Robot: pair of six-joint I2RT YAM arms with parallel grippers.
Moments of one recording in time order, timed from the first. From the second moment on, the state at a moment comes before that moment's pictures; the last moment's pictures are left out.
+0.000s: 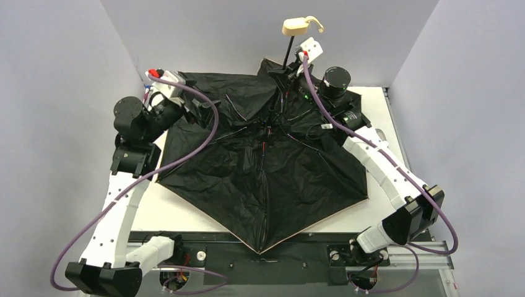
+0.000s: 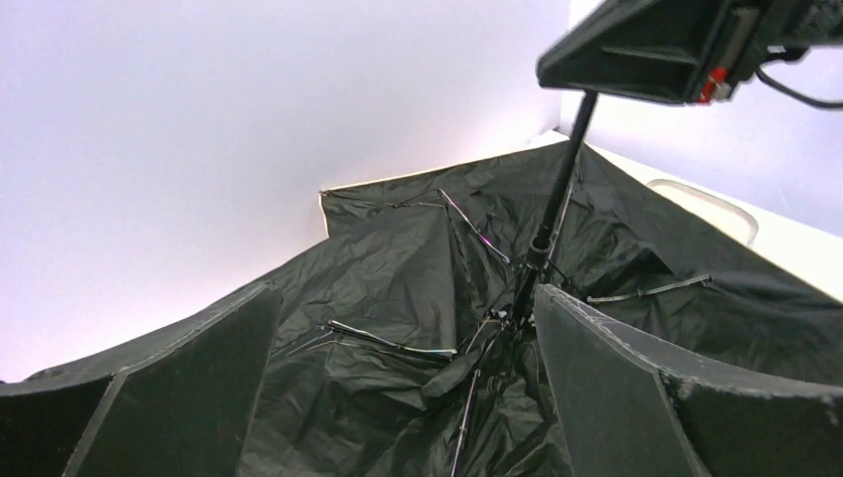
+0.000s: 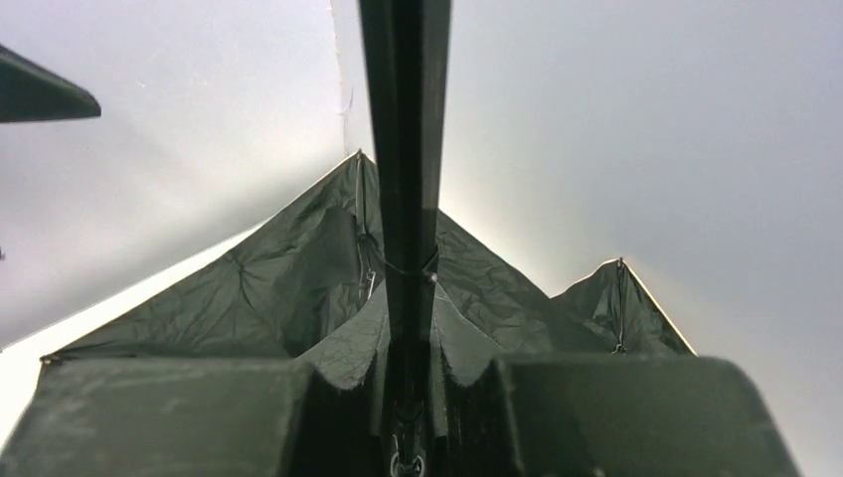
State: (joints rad) left arm -0.18 1.07 1.25 -0.03 0.54 0.00; right arm 0.53 1.49 1.55 0.06 -0.28 -0.01
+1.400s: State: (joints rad) left arm -0.43 1.39 1.06 0.26 0.57 0.37; right arm 0.67 1.41 1.49 0.12 -0.23 0.07
